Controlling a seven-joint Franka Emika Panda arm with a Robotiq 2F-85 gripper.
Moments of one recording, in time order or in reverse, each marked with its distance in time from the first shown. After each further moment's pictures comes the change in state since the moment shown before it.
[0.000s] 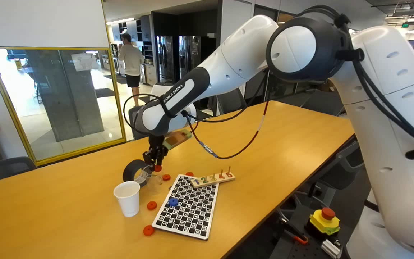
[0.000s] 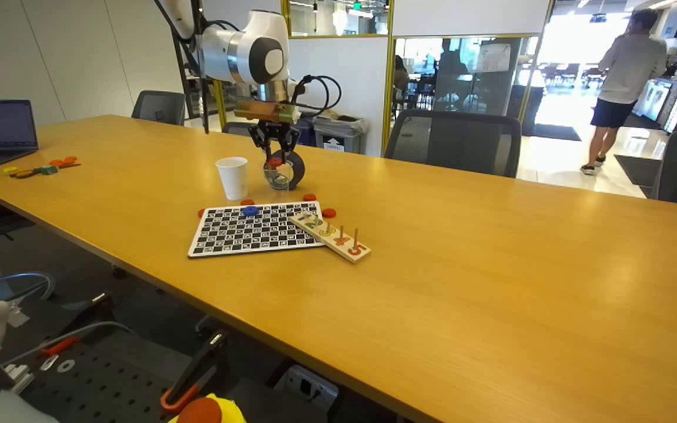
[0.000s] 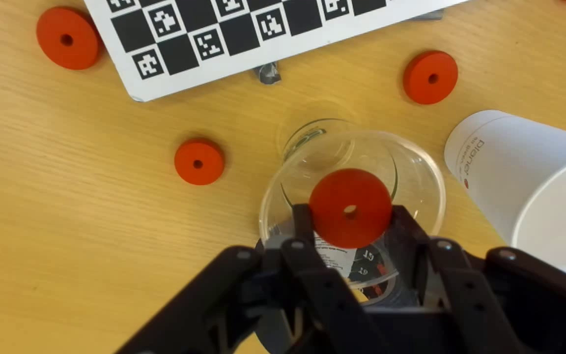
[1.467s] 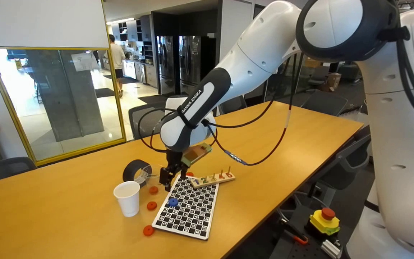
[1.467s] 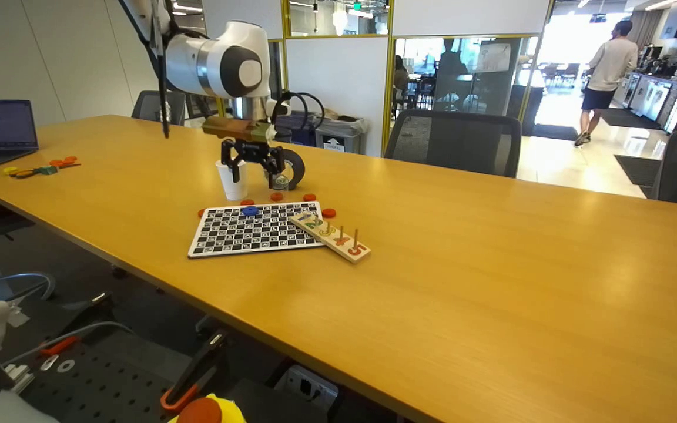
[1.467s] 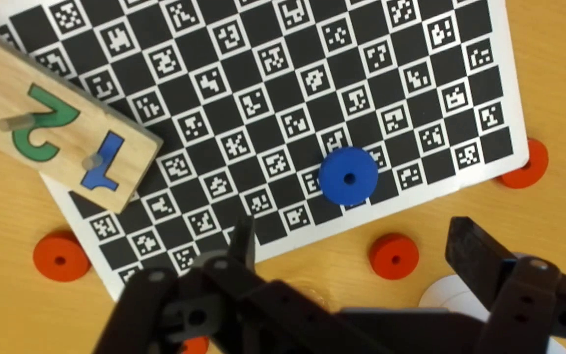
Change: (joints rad) arm 0.006 -0.183 0.002 -0.369 0.012 0.054 0.063
